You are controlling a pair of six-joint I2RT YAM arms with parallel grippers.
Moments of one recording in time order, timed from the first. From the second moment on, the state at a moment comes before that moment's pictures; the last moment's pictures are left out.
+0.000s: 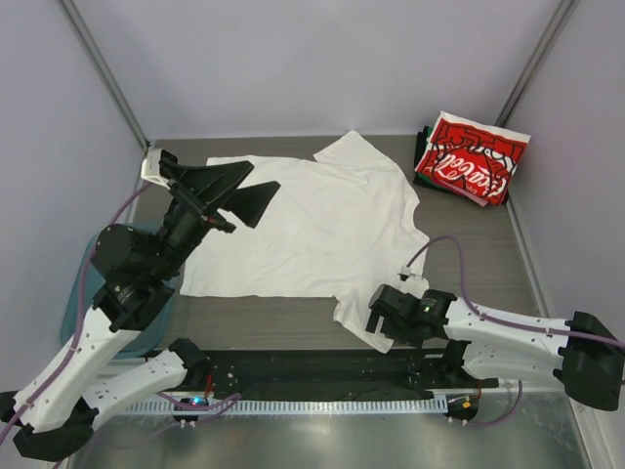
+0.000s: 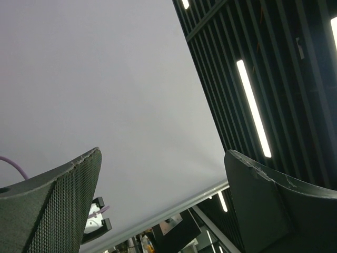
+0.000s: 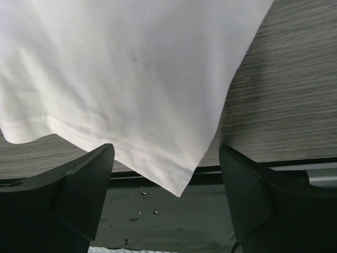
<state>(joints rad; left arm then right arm) -0.75 0.78 1.13 0.12 0.04 -1.52 1.04 1.00 0.48 -0.77 0.25 1.33</state>
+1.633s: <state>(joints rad) -0.59 0.78 0.51 -1.03 -0.52 -1.50 1.05 0.56 0.73 -1.27 0.72 1.48</state>
